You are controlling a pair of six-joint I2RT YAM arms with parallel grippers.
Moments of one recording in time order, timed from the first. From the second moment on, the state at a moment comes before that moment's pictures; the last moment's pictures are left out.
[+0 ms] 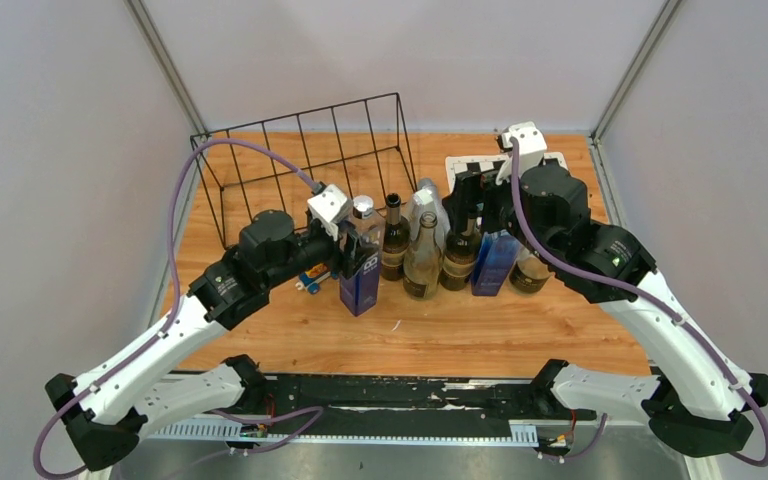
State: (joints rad) left arm -0.79 0.90 0.99 -0.30 0.07 -0.05; right arm 0.80 1.08 1.50 -0.77 0.34 0.25
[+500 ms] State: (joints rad) left arm -1.10 0.93 0.94 -0.14 0.06 -0.10; right arm 0.80 1.06 1.70 -0.74 0.42 0.25
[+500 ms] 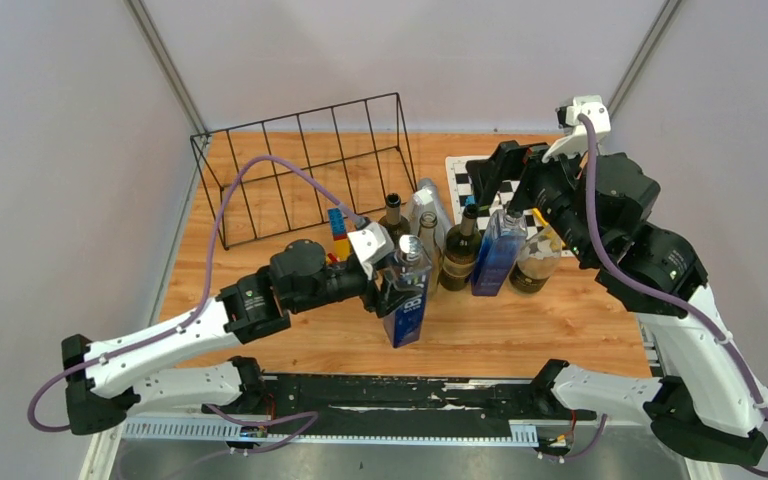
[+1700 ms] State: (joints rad) left arm -1.14 1.50 0.87 0.61 0.13 0.00; right arm 0.80 1.02 1.70 -0.74 0.42 0.26
